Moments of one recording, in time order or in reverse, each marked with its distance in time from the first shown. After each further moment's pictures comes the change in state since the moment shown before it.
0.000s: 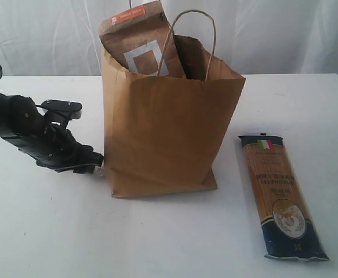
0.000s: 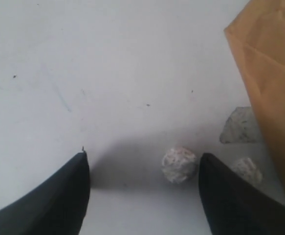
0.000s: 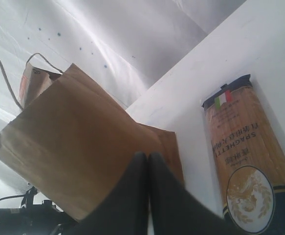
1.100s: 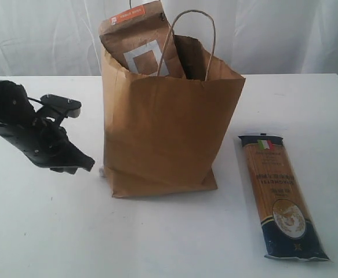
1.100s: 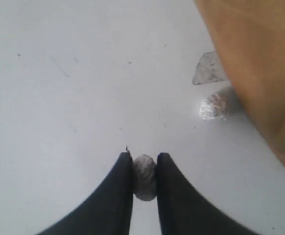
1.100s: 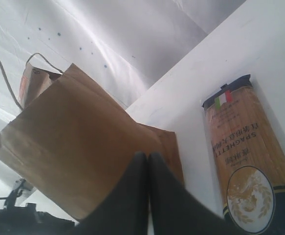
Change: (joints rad) left arm -0.002 -0.119 0.000 0.085 0.183 0.059; right arm 0.000 0.000 0.000 0.000 0.000 -0.002
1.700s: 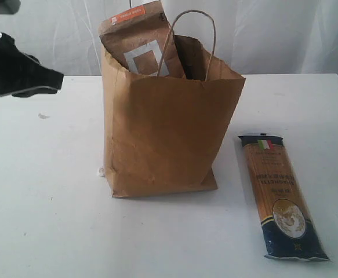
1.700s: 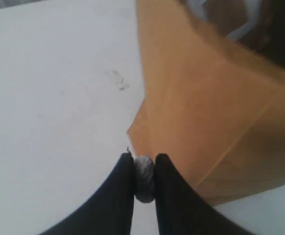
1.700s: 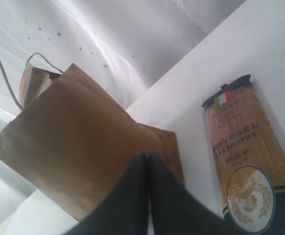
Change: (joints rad) left arm 0.000 -0.517 -0.007 -0.167 0.073 0.022; right arm 0.000 0.000 0.000 0.000 0.000 0.000
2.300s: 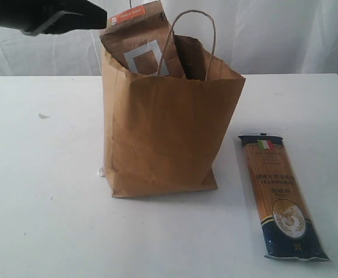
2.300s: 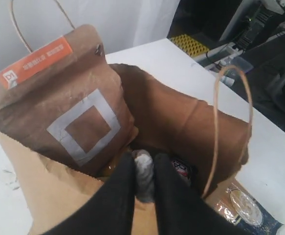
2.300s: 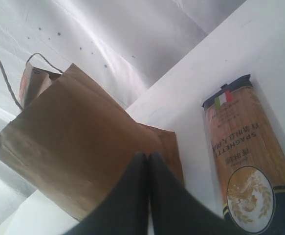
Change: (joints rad) left arm 0.000 0.091 -0.197 -0.644 0.079 0.550; right arm 0.000 0.000 0.000 0.000 0.000 0.000
